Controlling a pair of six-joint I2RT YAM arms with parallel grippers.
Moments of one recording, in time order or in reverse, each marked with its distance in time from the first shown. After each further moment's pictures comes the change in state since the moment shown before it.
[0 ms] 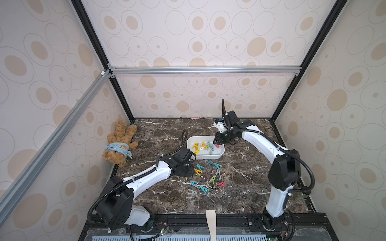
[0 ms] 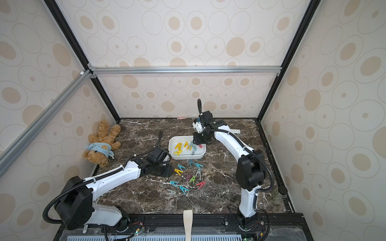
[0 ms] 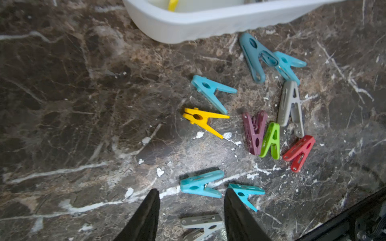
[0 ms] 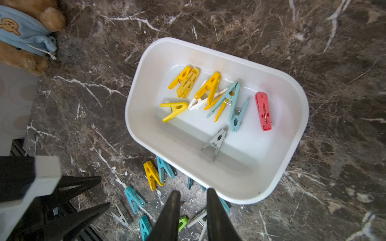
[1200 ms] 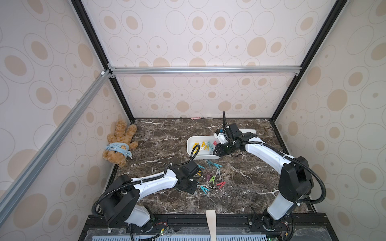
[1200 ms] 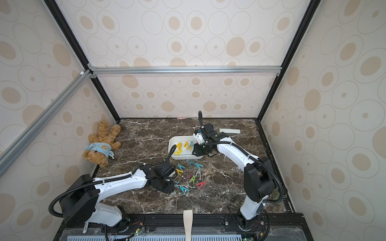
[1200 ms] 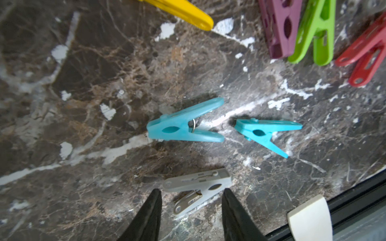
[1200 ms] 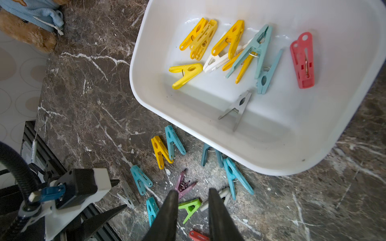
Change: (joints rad) left arm -0.163 0.033 -0.113 -0.043 0.011 0.068; right arm 0.032 -0.114 -0.294 0.163 -0.045 0.054
